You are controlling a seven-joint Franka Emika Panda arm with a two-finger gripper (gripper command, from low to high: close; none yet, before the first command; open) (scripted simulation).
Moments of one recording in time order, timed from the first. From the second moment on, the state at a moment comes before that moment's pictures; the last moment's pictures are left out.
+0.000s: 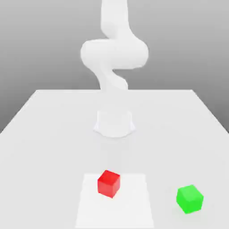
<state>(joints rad) -0.03 -0.72 0.03 -2.35 -0.02 2.35 0.86</state>
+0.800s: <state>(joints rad) -0.16 0.12 0.11 -2.79 -0.04 2.91 1.26</state>
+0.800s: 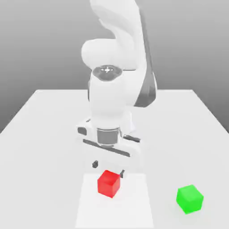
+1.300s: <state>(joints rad) -0.14 0.14 0.09 -2.79 -0.05 2.93 1.27</state>
